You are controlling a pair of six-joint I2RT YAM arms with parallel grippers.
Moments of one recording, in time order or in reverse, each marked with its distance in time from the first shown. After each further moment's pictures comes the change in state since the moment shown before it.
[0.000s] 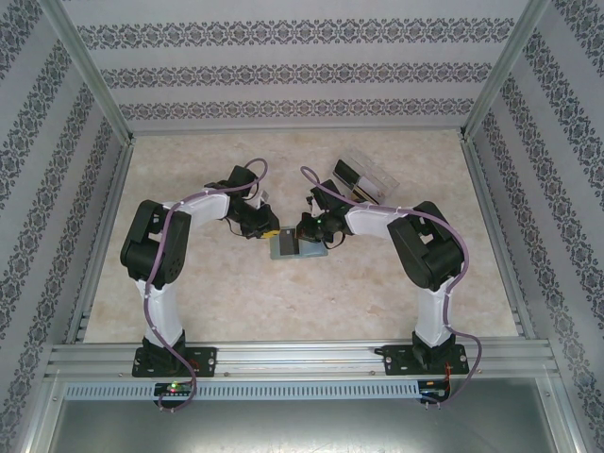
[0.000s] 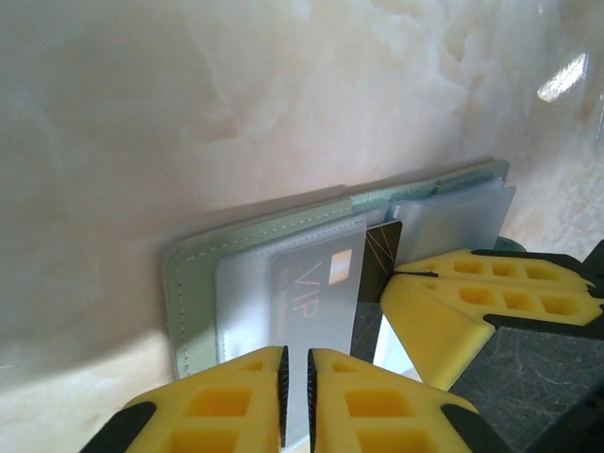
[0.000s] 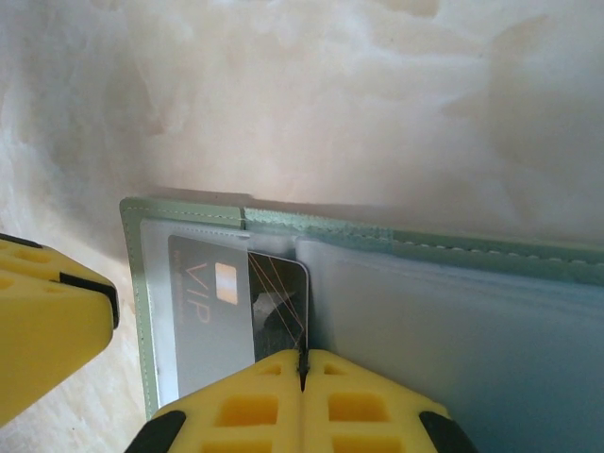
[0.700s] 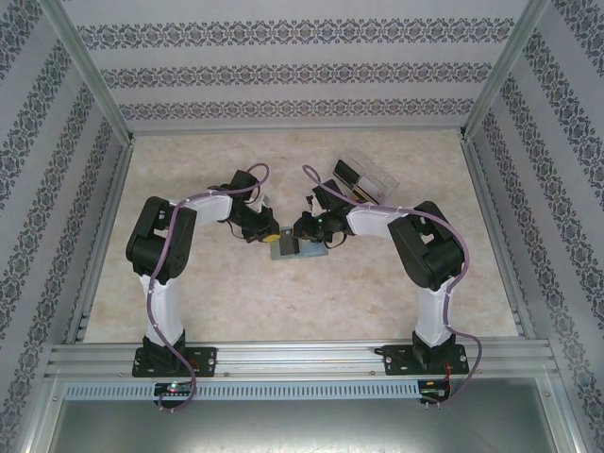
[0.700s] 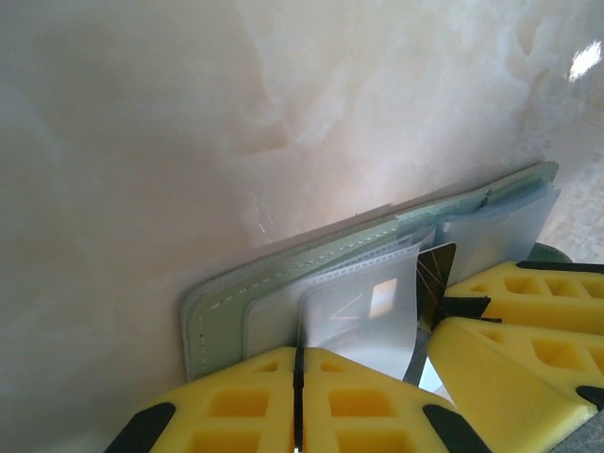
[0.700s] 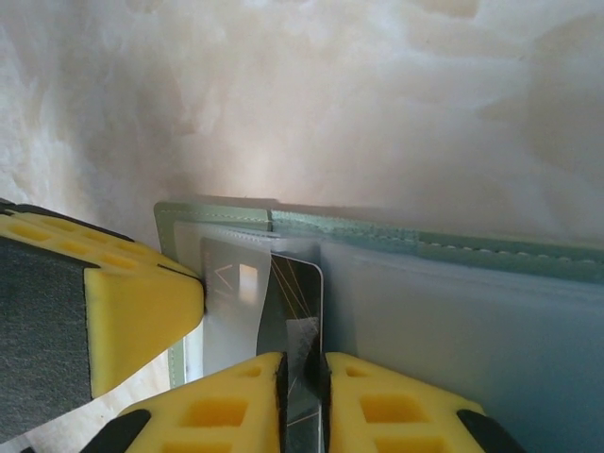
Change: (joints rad) left arm 0.001 0.056 -0.007 0.026 0.013 0.004; right arm -0.009 -0.001 -0.014 0.049 -0.059 0.021
